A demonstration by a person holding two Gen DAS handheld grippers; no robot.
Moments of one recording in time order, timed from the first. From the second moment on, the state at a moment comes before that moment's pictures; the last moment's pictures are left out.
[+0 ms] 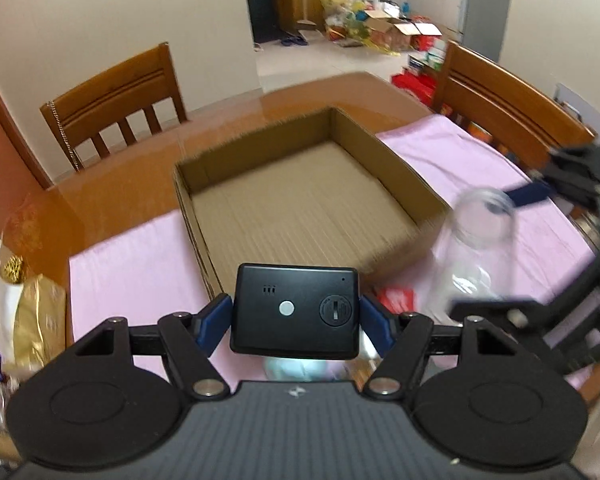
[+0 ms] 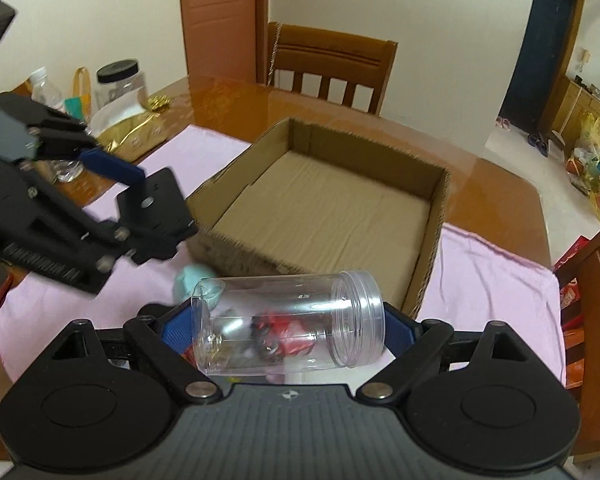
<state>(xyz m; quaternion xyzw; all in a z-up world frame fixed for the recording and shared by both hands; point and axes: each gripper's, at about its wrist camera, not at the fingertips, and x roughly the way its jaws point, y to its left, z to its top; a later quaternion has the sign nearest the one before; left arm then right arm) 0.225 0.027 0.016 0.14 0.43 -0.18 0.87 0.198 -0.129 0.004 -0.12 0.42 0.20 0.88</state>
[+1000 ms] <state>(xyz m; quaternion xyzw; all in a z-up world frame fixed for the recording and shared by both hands) 0.371 0.025 -0.022 0.07 0.43 -0.10 0.89 0.299 -0.157 -0.007 -0.10 0.42 0.17 0.89</state>
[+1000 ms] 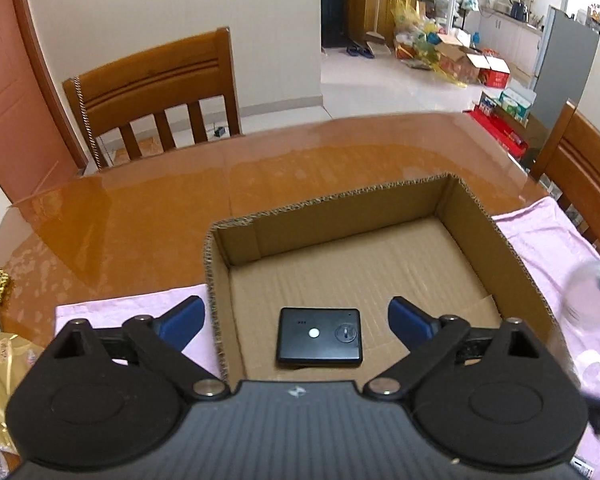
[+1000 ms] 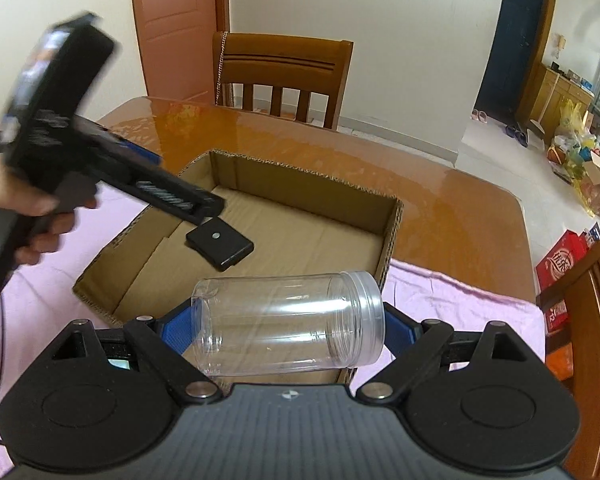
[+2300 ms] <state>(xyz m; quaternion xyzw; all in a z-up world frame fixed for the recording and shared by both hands) 0.181 0.057 -0.035 0.06 0.42 -0.08 0.90 0.211 -0.195 -0.040 -0.09 0.43 0.08 0.89</state>
